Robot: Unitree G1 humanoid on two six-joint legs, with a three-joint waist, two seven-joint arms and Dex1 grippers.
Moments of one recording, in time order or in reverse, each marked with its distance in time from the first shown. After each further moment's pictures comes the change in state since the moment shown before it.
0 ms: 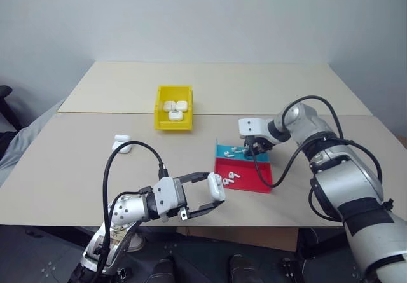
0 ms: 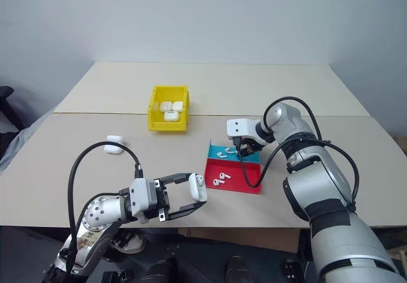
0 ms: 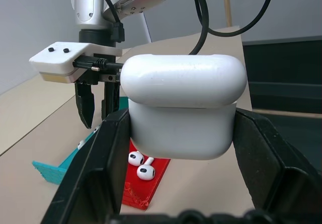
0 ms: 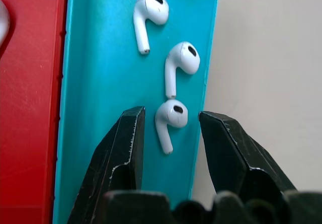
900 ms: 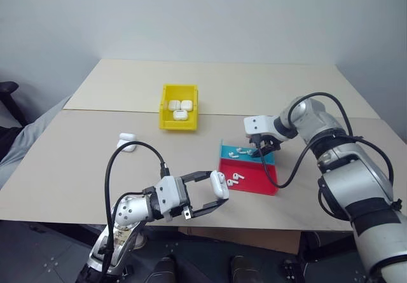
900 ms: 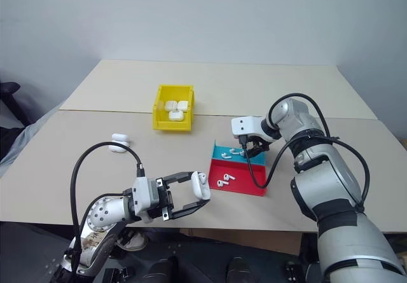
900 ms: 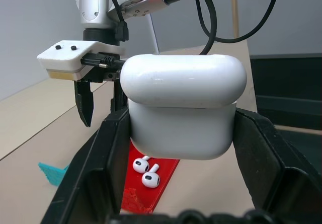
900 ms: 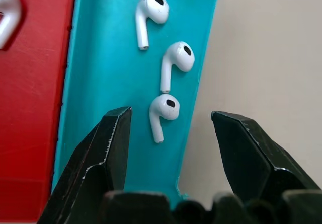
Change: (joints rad) left arm 0.005 -0.060 0.000 0.011 0.002 -0.003 0.004; right arm 0.000 -0.059 0.042 -0.062 0.009 0.008 0.068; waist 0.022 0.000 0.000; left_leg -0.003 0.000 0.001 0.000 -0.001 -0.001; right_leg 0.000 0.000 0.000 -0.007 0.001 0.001
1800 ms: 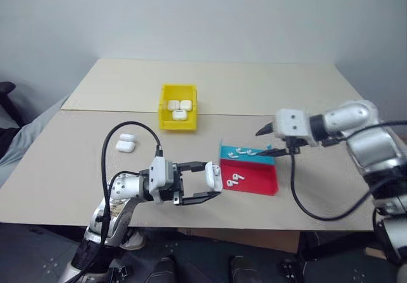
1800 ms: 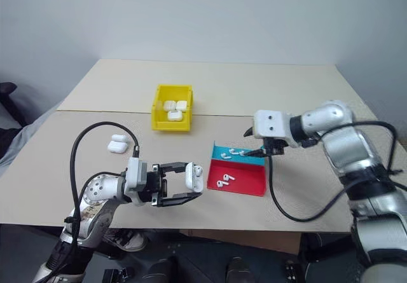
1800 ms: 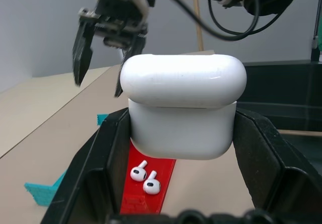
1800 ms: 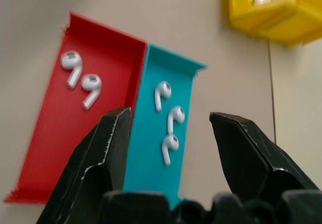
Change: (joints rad) left arm -0.176 0.026 0.065 0.152 -0.135 0.036 -0.225; right arm 0.351 -0.317 -0.160 -0.913 0.333 0.281 0.025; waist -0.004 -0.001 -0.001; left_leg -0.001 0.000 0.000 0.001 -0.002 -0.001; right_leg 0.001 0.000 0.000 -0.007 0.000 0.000
